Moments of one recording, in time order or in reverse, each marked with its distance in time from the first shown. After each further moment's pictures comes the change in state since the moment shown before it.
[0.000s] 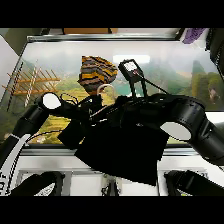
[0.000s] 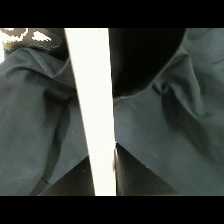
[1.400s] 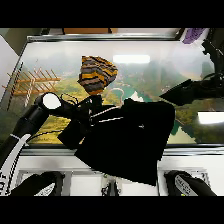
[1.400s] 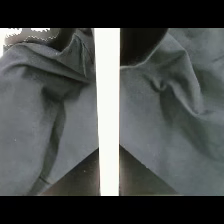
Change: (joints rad) left arm 0.000 0.000 0.000 0.007 -0.004 -0.009; right arm -1.075 -0.039 0.007 0.839 0.534 -1.027
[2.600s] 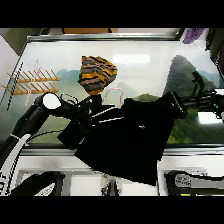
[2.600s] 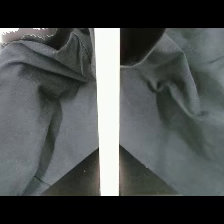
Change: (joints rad) left arm 0.000 0.000 0.000 0.000 -0.008 -0.018; right arm -0.104 -0.430 -0.222 0.334 0.270 -1.009
